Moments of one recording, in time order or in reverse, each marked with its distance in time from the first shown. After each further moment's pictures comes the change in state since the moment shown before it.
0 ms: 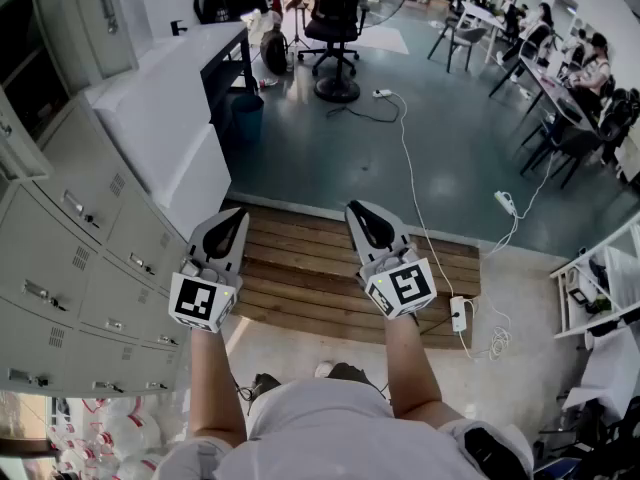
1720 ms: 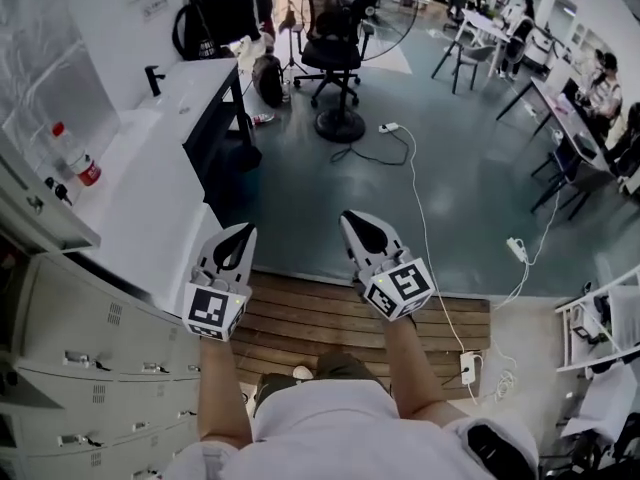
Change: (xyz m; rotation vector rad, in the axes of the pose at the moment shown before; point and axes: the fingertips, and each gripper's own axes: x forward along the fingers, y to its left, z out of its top) left arm 0.304 0.260 -0.066 -0.032 0.072 -0.022; right arm 0.351 -0.208 -0.041 0.158 0.057 0.020
